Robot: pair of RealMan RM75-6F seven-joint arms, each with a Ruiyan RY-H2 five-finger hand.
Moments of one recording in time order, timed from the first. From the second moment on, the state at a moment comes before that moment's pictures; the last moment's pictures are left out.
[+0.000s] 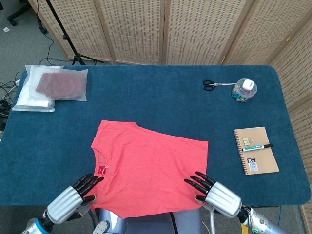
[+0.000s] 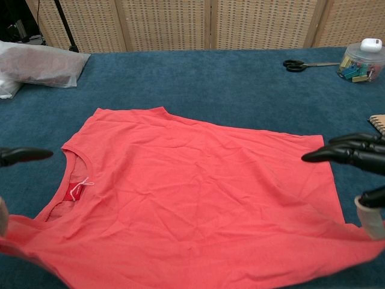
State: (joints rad) left arm -0.27 -1.33 0.32 -1.50 2.00 1.51 -0.10; right arm 0.42 -1.29 -0.27 -1.44 -2.07 1.45 0.08
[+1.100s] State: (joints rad) left arm -0.52 -1.43 -0.11 -1.55 1.36 1.05 0.07; right arm 0.57 -1.44 0.07 -1.36 -1.40 0.98 0.06
